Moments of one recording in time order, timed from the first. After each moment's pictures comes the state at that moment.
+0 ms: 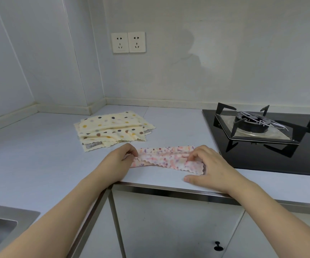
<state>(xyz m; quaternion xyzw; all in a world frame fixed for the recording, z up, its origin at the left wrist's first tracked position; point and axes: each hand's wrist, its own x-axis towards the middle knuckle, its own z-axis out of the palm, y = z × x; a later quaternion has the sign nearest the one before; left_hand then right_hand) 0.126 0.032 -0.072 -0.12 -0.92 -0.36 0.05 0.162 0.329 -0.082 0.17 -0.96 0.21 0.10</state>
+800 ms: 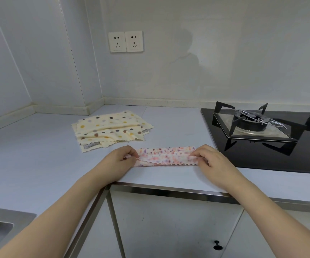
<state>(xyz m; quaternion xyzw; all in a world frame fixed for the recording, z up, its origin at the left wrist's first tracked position) 0.125 0.032 -0.069 -0.14 -0.92 -0.36 0.01 0.157 0.332 -0.086 0.12 -0.95 0.25 0.14</state>
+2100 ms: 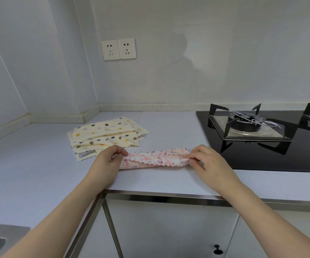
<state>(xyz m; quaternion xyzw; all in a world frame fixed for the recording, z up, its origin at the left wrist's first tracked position) 0.127 0.040 -0.062 -0.05 -0.89 -0.44 0.12 0.157 0.335 -0.091 0.16 -0.92 0.23 0.26</state>
